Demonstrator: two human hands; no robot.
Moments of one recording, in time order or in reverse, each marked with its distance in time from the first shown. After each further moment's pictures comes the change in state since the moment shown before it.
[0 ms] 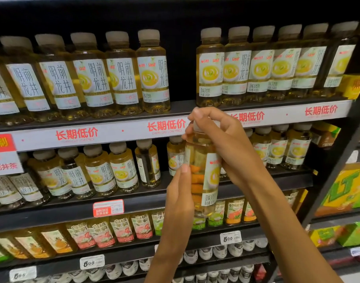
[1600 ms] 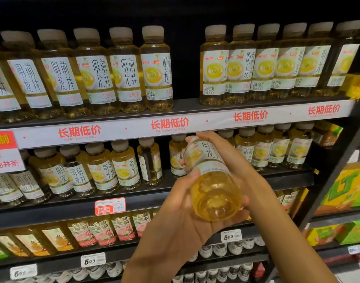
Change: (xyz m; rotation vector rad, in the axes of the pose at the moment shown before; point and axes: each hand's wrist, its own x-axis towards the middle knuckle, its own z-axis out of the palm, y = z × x) left_hand 0.000 0.051 0.000 -0.518 -0.129 -0.372; right_hand 0.008 0.029 0.001 0.455 -0.031 0.592
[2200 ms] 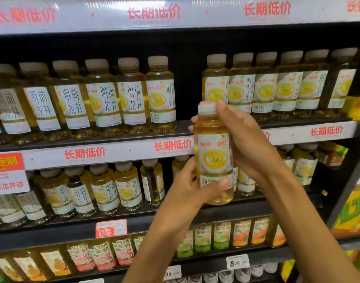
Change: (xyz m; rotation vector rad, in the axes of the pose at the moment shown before) left_hand 0.026 0.020 -0.006 0.561 -0.143 0.330; right_hand -0.009 -0.061 0.010 -0.370 -0.071 -0.592
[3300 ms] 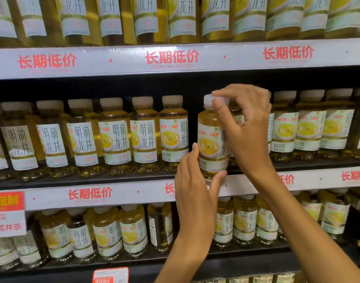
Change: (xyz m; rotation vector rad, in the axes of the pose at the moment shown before) left_hand 0.088 0.001 -0.007 0.910 0.696 0.571; right_hand 0.092 -0.005 0.002 -0.931 0.486 -0.806
